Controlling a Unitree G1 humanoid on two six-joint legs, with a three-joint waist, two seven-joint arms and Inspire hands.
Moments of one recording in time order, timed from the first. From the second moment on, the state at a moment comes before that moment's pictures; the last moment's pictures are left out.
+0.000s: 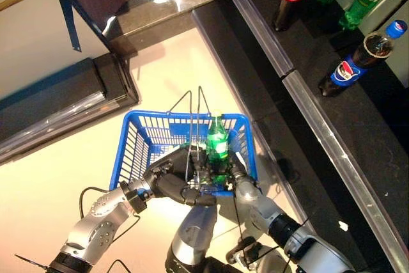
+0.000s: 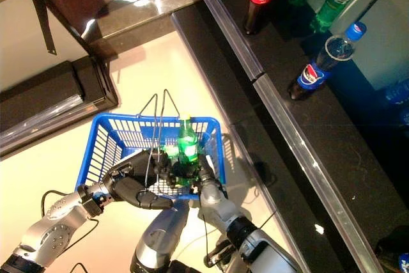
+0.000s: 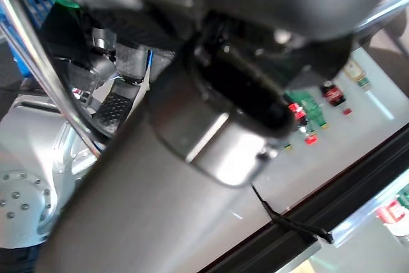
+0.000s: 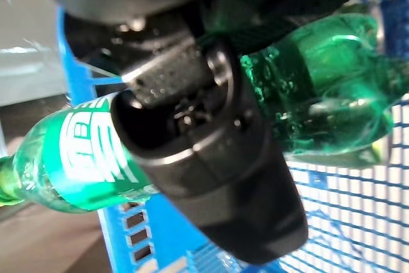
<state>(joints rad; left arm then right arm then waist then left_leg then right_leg) 0.01 0.70 -0.23 -0.12 -0.91 0.06 -0.68 -0.46 -0.12 0.68 0.65 0.54 0.05 -0.38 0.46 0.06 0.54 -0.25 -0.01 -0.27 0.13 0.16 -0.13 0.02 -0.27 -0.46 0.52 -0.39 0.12</state>
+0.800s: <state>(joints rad) -0.01 0.68 -0.27 -0.12 -0.82 0.14 -0.66 -0.67 -0.10 0.79 0.89 -0.21 0.34 -0.20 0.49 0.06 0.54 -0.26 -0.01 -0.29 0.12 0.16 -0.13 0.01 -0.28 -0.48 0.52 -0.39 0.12</state>
